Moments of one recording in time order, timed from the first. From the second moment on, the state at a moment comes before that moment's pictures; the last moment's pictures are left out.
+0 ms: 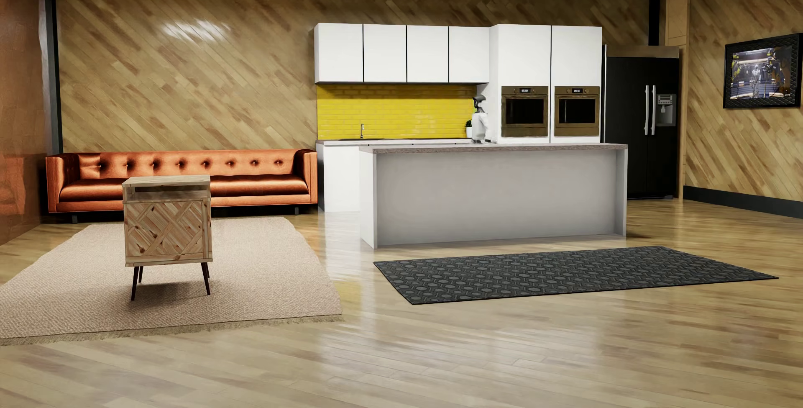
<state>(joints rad) -0.19 -0.09 0.14 -0.02 0.03 0.03 0.00 0.00 0.09 0.75 1.38 0.34 0.22 -0.28 0.08 0.34 -0.35 0.00 0.00 -0.42 0.54 0.92 0.87 0.00 0.00 0.00 0.00 0.00 0.00</state>
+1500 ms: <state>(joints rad) -0.09 -0.35 -0.03 0.13 0.20 0.20 0.00 0.00 0.08 1.34 0.69 0.30 0.24 -0.09 0.09 0.36 -0.41 0.00 0.00 -0.45 0.51 0.84 0.99 0.00 0.00 0.00 0.00 0.00 0.00</state>
